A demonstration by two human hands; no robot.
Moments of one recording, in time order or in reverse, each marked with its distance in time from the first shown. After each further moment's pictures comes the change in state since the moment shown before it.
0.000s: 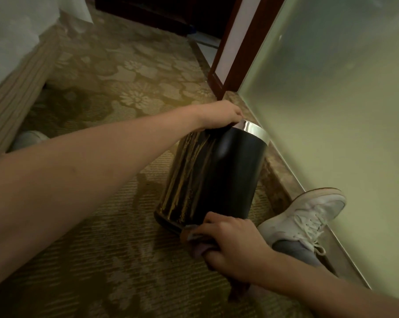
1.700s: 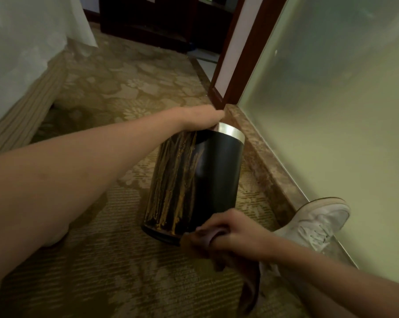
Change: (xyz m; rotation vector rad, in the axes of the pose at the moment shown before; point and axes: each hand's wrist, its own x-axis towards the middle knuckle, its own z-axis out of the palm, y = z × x) left_hand -0.010 -0.012 -0.038 0.094 0.029 -0.117; right_hand 0.023 0.020 -0.030 0.528 -0.107 0.039
